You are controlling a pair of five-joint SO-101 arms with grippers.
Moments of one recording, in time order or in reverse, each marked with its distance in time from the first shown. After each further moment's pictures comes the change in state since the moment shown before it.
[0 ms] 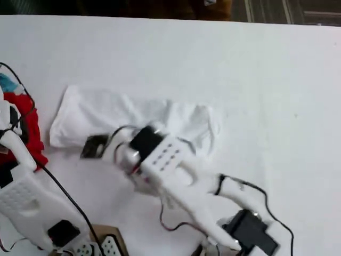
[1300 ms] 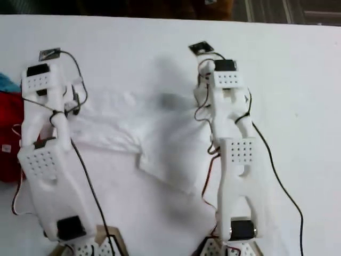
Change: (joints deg) left arm 21.2 19.0 -8.3 -20.0 20.5; right arm 42.6 75.3 -75.4 -10.2 -7.7
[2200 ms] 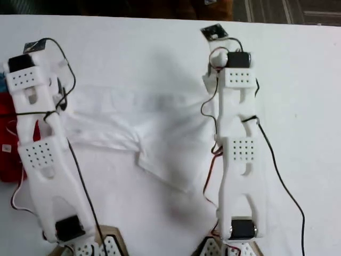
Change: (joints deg) left arm -4.3 12.5 -32.2 22.0 -3.6; right arm 1.5 -0.5 -21.3 12.2 -0.1
